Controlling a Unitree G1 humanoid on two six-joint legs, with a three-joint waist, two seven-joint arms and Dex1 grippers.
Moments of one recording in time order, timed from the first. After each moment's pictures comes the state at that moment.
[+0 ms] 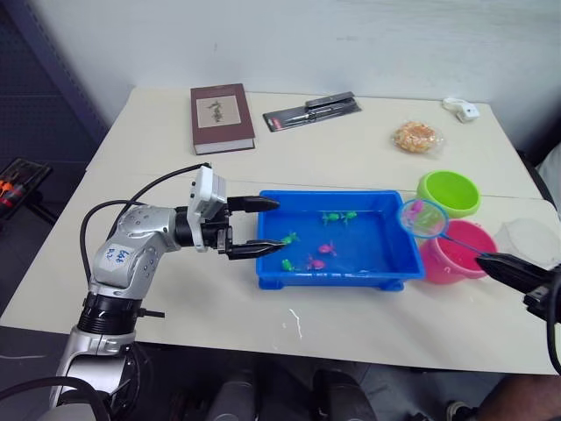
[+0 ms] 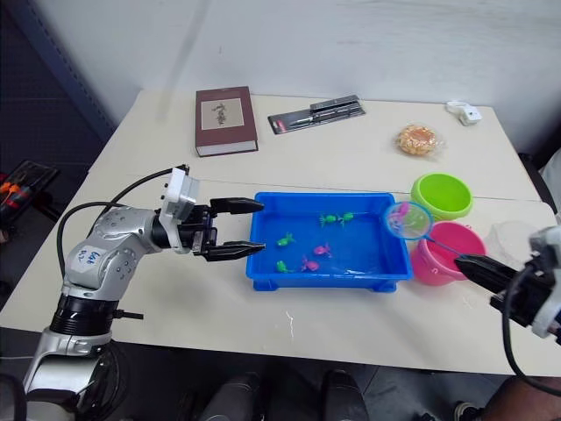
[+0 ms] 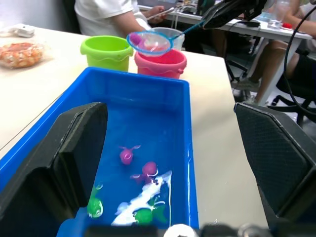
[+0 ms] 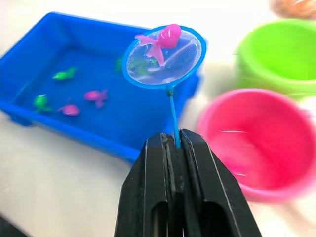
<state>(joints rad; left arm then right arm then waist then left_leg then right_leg) -0.58 0.52 -0.03 -0.04 -0.54 0.44 -1.14 0.39 -0.84 -0.96 -0.59 0.90 0.90 0.71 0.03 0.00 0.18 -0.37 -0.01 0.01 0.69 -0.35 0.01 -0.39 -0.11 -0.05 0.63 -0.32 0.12</state>
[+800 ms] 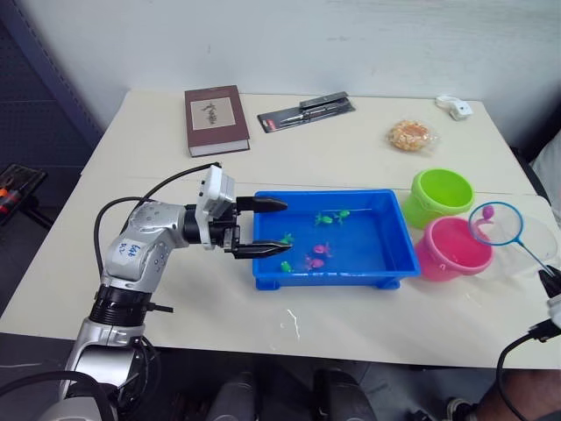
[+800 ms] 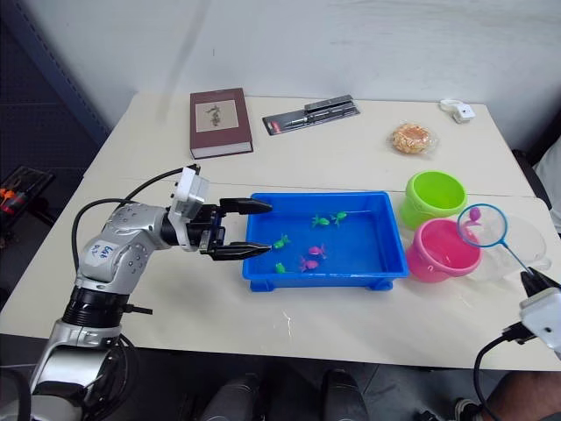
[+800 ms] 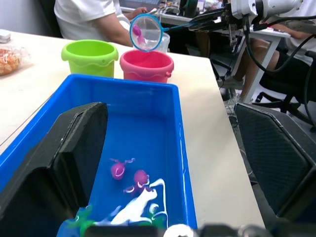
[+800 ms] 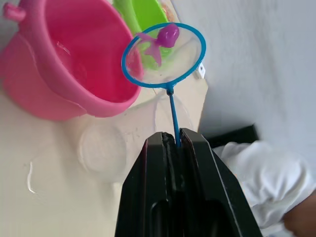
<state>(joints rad) -0.61 0.51 -0.06 0.01 -0.53 0.41 -1.18 0.50 -0.68 -0.75 -0.18 -0.24 -0.43 0.47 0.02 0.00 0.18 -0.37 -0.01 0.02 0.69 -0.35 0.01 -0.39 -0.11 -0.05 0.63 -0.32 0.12</state>
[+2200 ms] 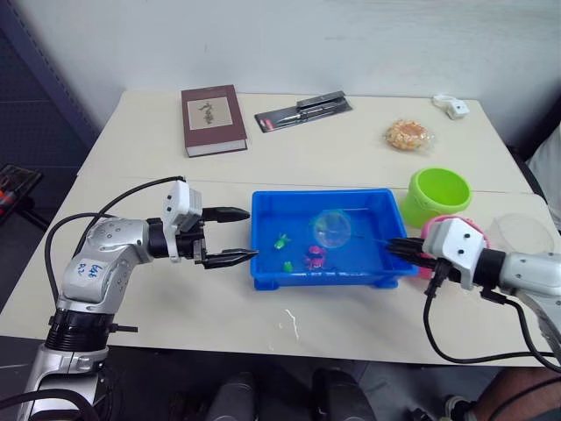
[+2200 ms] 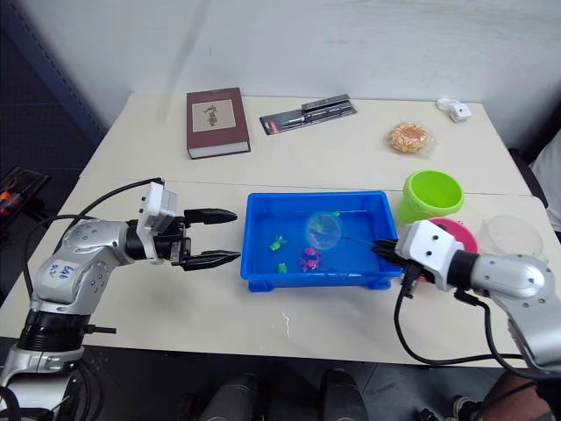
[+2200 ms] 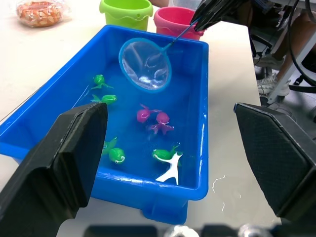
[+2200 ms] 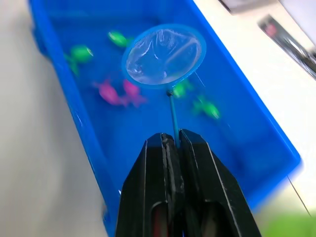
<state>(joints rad) -0.43 0.66 0.04 -0.09 -0.52 0.42 -1.11 -0.14 -0.97 -0.04 -0.34 0.30 0.19 0.90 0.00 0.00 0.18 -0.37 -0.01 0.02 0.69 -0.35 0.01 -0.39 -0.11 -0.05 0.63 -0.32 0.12</state>
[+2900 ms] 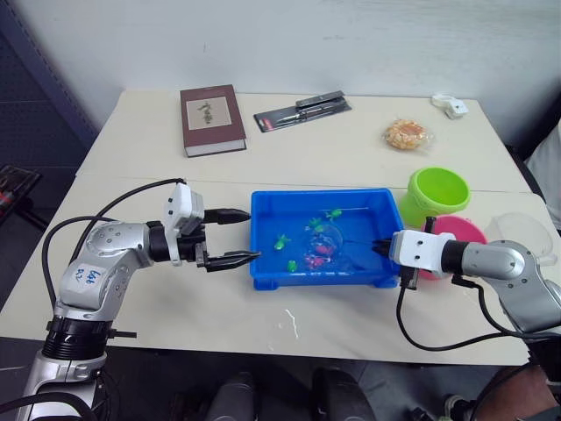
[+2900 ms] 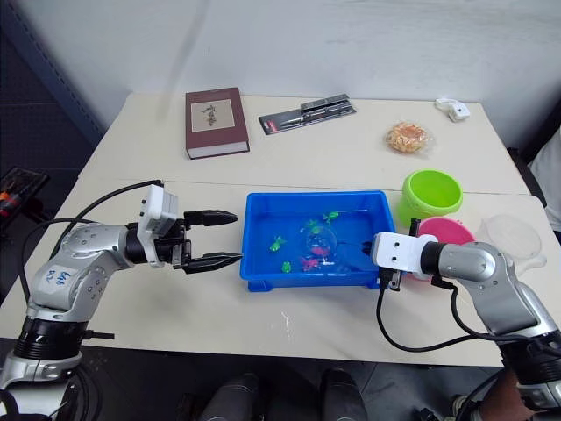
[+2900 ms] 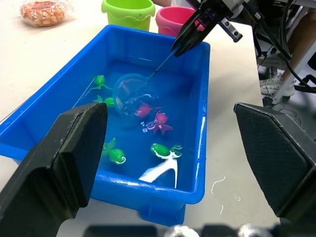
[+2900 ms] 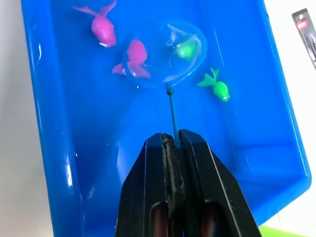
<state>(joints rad) -0.41 0.66 0.04 -0.15 -0.52 0.45 -1.07 -0.28 -0.93 0.12 -0.07 -0.06 -0.08 0.90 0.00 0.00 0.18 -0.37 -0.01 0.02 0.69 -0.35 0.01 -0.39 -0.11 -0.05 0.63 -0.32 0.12</state>
